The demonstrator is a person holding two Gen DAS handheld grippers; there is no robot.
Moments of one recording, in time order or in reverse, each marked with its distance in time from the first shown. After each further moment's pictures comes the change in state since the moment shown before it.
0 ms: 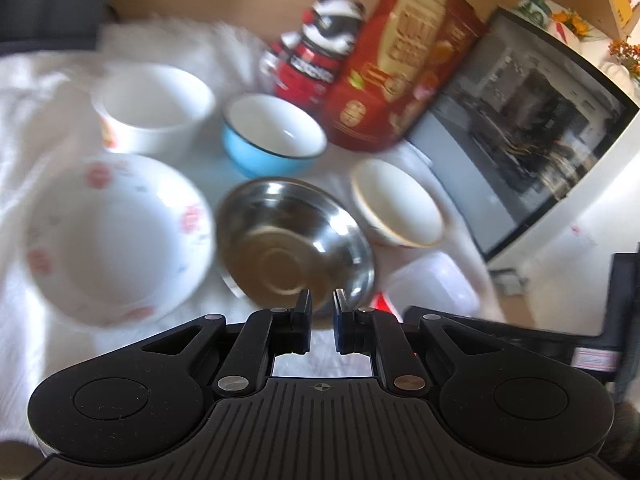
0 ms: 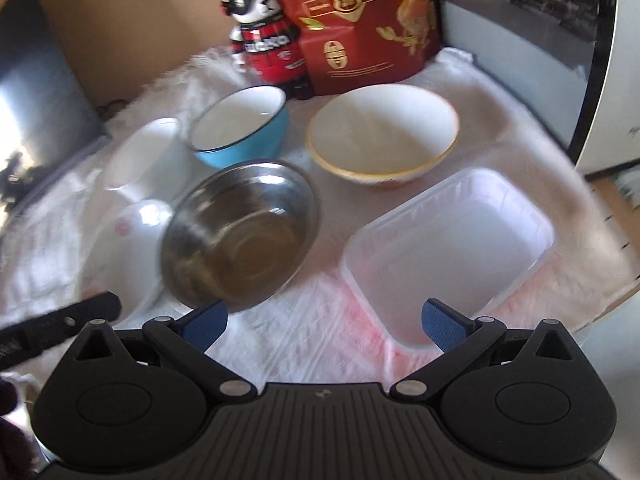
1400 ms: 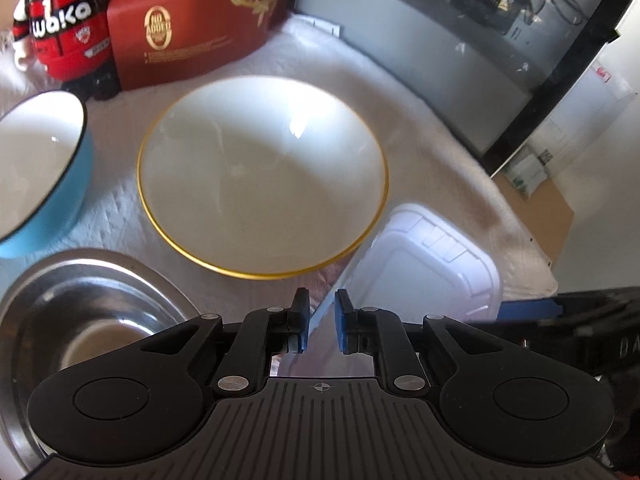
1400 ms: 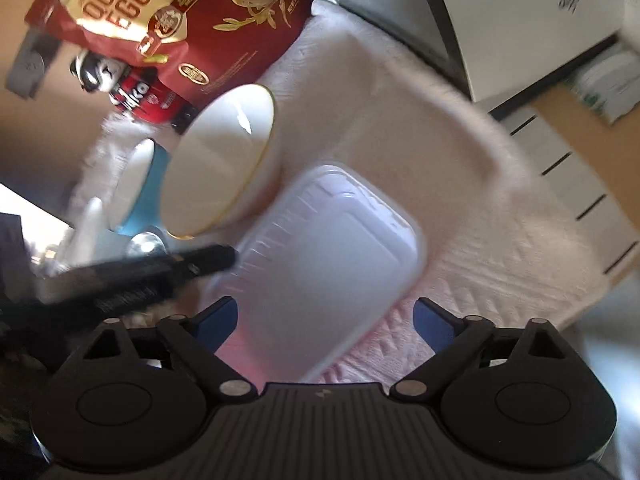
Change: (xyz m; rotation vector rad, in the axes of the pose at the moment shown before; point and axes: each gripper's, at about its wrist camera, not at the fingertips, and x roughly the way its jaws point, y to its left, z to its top) left arm 0.213 -0.131 0.038 0.405 0.347 0.035; right arm 0.048 -0.183 0.026 0.349 0.151 0.225
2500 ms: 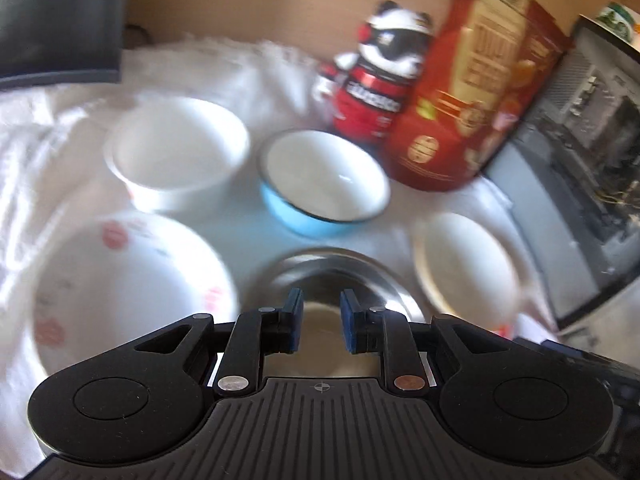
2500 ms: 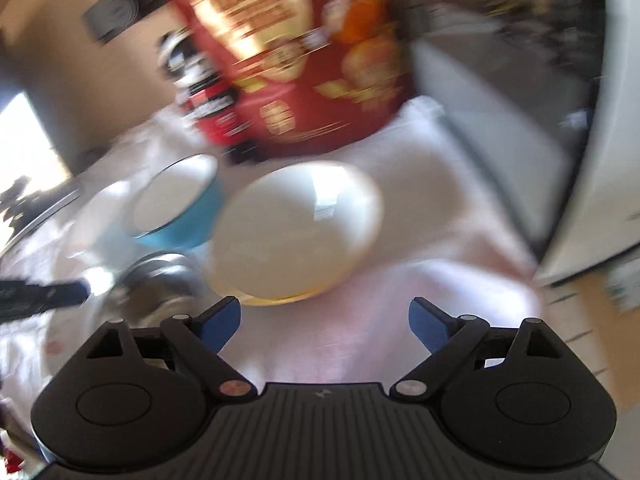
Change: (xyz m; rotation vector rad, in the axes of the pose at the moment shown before) left arm -0.152 0.114 -0.084 -0.510 -0.337 0.254; right arm 0.005 0.085 0.002 -0.418 -0.212 -0.087
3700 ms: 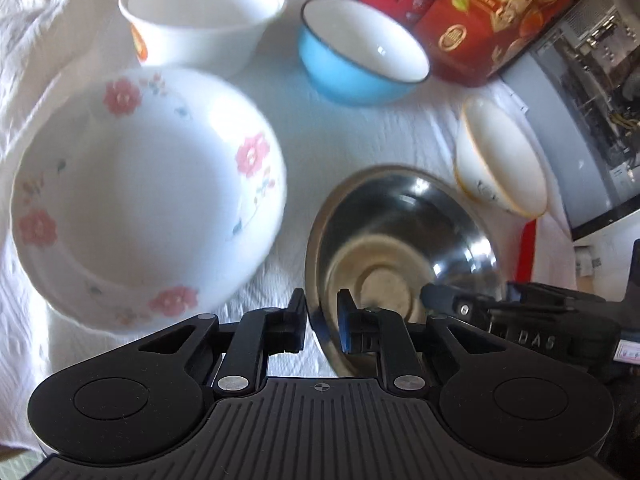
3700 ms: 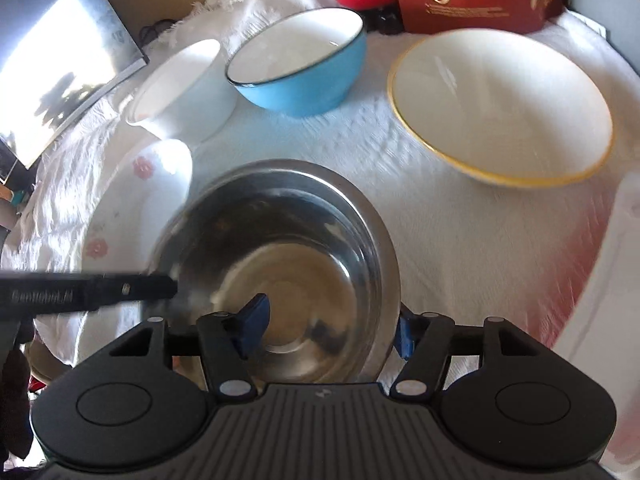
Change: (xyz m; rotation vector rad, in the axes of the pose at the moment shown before) left arm 0.032 0.050 -0.056 -0.028 0.305 -0.089; right arm 0.068 0.095 -0.049 -0.113 0.271 0.131
